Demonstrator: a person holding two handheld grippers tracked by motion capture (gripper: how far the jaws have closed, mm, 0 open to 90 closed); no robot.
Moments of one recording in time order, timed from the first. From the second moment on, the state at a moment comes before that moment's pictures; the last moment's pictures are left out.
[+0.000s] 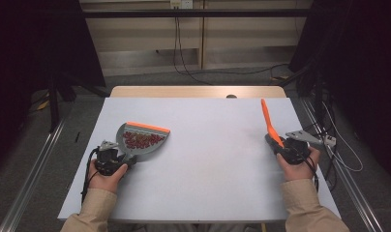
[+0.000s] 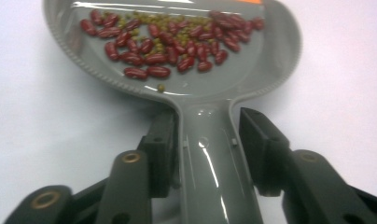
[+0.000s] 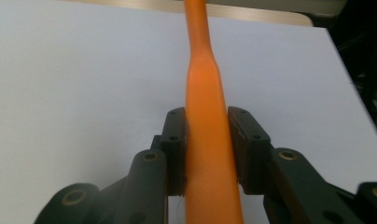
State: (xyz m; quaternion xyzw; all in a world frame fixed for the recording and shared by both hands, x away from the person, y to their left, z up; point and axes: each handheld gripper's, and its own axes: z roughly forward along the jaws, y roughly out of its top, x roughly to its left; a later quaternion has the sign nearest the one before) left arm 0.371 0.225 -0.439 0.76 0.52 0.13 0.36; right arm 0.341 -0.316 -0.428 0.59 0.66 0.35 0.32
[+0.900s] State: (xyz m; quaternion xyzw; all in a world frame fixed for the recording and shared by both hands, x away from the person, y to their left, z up) left arm 0.347 0.228 -0.428 0.75 0.41 0.12 0.51; right arm 0.323 -0.266 -0.434 0.48 0.70 0.49 0.22
